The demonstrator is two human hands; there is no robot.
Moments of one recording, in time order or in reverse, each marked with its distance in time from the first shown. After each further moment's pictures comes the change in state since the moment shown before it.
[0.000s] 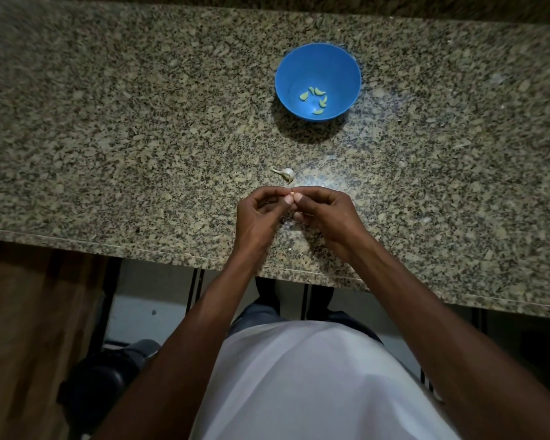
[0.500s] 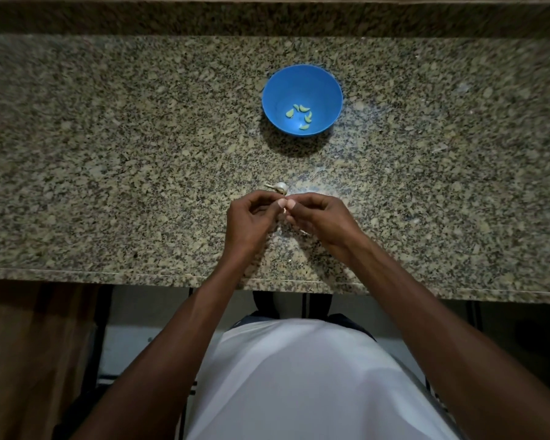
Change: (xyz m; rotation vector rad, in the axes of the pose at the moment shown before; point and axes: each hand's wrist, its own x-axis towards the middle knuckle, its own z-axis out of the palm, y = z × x) left_hand 0.022 0.014 -0.018 0.220 -0.106 0.164; right_hand 0.001 -0.010 0.009 0.041 0.029 -0.003
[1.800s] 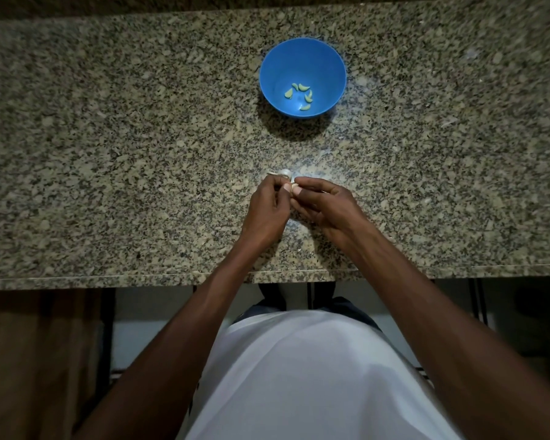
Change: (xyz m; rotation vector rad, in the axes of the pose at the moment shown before) left_hand 0.008 0.008 0.006 0.319 -0.198 -0.029; right_hand 0.008 0.009 0.015 0.328 0.140 0.098
